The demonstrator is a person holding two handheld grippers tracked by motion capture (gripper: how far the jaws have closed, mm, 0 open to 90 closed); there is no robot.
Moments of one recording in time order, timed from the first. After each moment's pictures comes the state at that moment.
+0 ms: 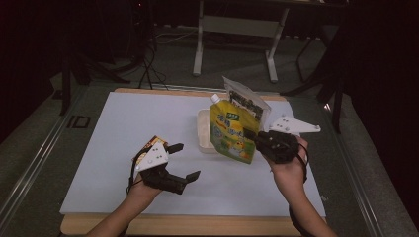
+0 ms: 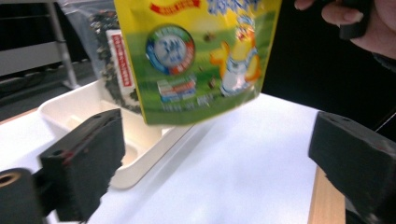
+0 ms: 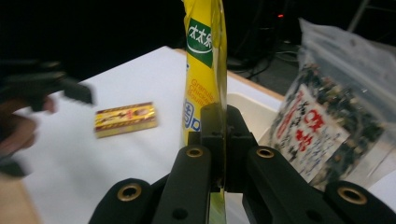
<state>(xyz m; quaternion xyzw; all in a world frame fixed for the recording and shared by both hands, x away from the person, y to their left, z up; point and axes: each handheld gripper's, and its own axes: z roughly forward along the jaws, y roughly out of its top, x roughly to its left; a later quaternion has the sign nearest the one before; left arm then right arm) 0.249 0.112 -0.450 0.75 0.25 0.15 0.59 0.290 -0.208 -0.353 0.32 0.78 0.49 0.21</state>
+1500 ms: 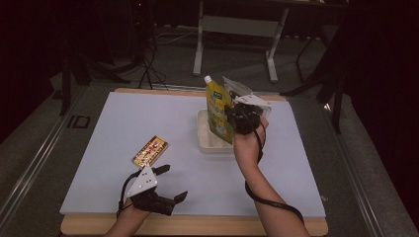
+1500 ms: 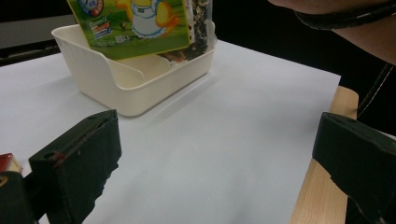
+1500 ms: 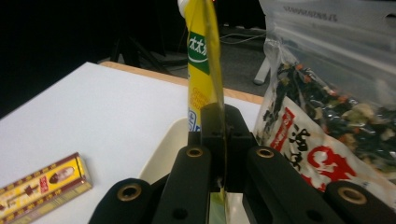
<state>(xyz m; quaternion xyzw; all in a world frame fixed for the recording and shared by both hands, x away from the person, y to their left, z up) 0.216 0.133 -0.503 0.76 0.29 0.16 0.57 0.383 -0.136 -0.393 0.46 0.72 0.45 0.26</state>
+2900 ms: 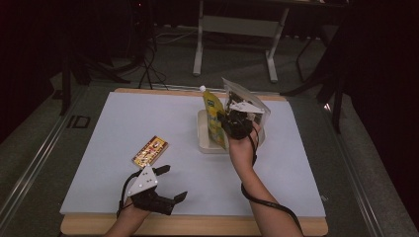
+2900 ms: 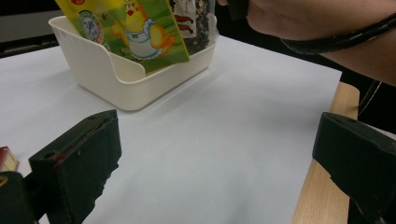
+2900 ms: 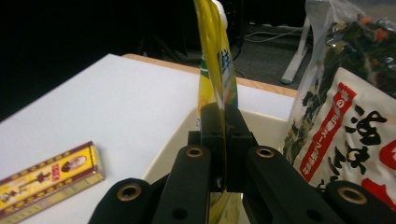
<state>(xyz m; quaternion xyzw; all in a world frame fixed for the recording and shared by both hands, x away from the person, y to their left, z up) 0.219 0.135 -0.509 0.76 0.29 0.15 0.56 0.394 -0.132 -0.433 0.43 0.73 0.48 0.22</state>
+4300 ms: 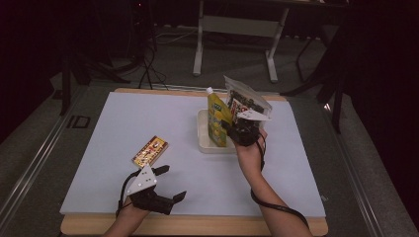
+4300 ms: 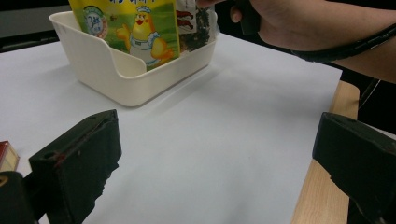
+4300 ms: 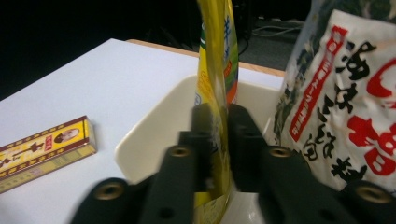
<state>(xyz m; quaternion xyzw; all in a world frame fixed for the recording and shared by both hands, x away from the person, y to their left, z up) 0.221 0.137 -0.511 0.76 0.29 0.15 0.56 0.390 -0.159 -0.456 0.42 0.74 0.49 0.20</state>
